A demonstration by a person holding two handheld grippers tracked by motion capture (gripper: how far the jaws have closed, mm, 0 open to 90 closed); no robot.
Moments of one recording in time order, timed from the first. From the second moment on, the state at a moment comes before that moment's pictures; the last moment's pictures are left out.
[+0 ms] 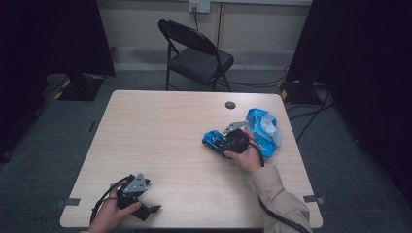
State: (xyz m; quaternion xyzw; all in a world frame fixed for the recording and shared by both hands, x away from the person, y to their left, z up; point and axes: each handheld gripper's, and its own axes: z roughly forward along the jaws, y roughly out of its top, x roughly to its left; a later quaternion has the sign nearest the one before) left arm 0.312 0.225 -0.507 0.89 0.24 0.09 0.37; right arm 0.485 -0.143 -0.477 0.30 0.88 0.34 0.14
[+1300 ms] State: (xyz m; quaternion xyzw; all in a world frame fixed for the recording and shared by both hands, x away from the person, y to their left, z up) left arm 0.312 0.225 -0.507 0.89 0.24 0.09 0.37; right arm 0.384 -0.110 -0.498 0.26 0.89 0.37 0.11
